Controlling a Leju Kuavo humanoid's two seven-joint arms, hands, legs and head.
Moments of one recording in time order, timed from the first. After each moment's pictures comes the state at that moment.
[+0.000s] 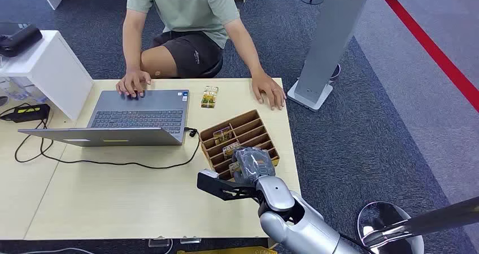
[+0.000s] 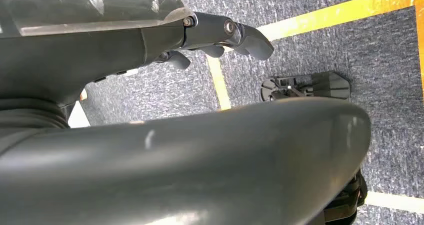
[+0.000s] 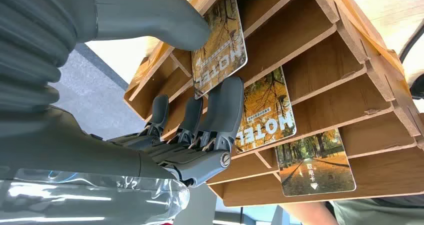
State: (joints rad) left arm -0.11 0.05 -1.06 -0.19 1.03 0.07 0.08; right arm -0.43 -0.06 0.80 -1.34 0.97 0.07 0.67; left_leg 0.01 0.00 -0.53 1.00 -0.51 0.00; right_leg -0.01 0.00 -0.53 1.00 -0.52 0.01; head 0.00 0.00
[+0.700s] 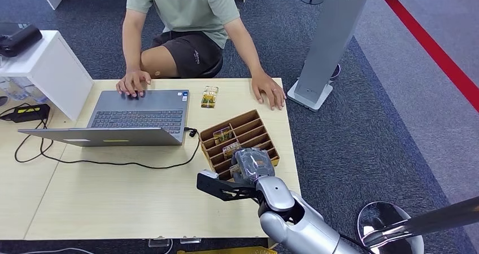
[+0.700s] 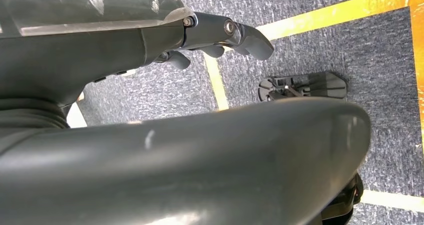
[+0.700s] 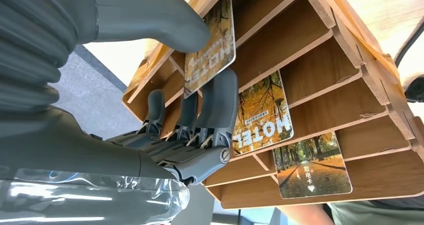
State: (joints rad) left arm -0.11 0.06 -1.06 -0.19 1.03 0.06 0.07; right arm -0.44 -0.05 0.81 -1.32 0.96 0.08 0.66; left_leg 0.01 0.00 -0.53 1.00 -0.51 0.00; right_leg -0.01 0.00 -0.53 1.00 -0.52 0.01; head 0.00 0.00
